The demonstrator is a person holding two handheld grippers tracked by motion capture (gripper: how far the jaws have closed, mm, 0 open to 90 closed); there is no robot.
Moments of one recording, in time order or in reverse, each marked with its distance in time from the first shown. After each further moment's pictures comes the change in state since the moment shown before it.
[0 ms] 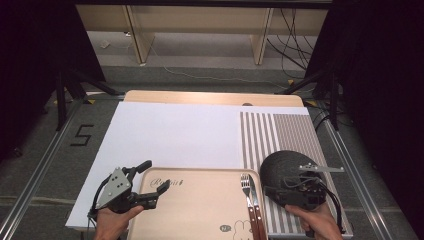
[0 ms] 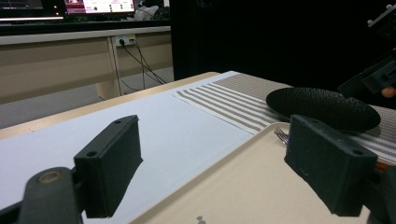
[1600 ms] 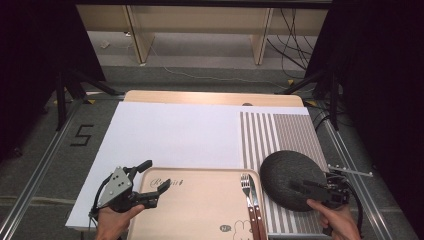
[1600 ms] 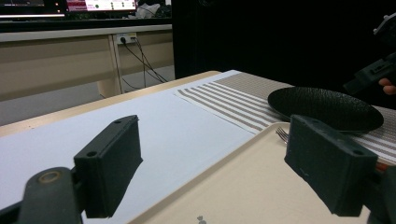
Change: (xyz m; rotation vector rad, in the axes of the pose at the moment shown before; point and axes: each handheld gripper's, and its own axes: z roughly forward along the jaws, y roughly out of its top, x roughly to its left) left arm 0.000 -0.001 0.002 0.006 0.005 -0.005; right arm -0.056 -0.009 -0.029 -0.086 -0.081 0.182
